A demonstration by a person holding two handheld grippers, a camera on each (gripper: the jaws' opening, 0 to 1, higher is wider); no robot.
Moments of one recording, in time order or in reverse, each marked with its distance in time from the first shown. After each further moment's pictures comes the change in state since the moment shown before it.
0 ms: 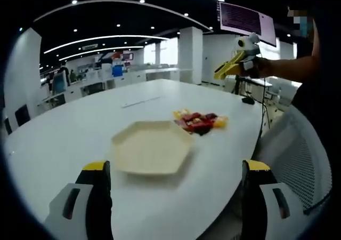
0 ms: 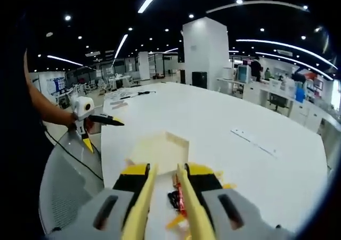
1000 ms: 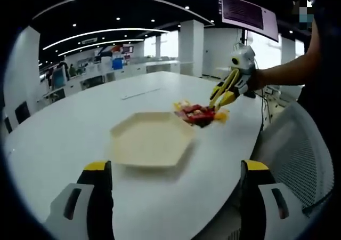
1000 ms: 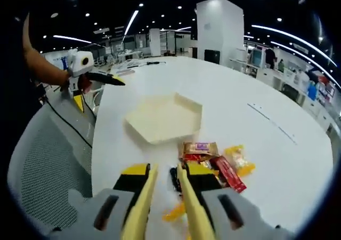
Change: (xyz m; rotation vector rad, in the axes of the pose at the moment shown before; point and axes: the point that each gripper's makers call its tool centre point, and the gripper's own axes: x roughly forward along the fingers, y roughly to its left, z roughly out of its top) left arm 0.004 0.001 -0.013 -0.009 0.064 0.003; right arm 0.063 0.006 -0.095 -0.078 0.202 0.087
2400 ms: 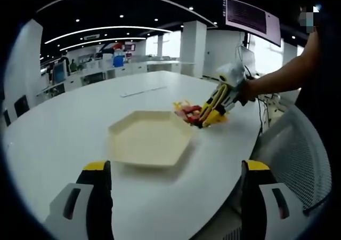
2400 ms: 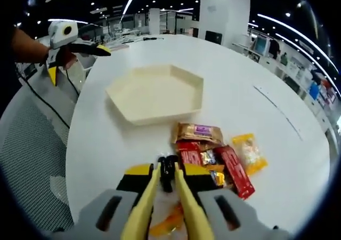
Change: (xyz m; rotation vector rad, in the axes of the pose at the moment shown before) left arm 0.000 0.000 -0.001 -0.038 -0.004 -0.008; right arm 0.043 -0.013 -0.031 -0.030 0.177 -0.025
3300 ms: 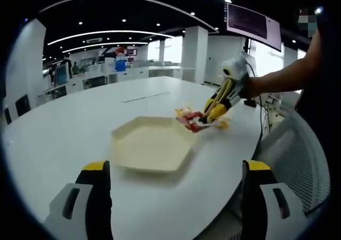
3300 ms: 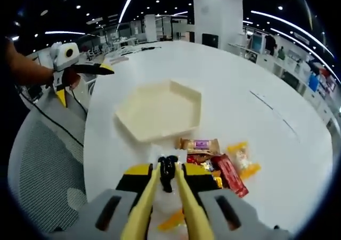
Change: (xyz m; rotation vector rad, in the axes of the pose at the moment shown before) left arm -0.003 0.003 0.008 -0.013 -0.051 0.010; right arm -0.031 0.001 0.036 0.061 -0.059 0.027
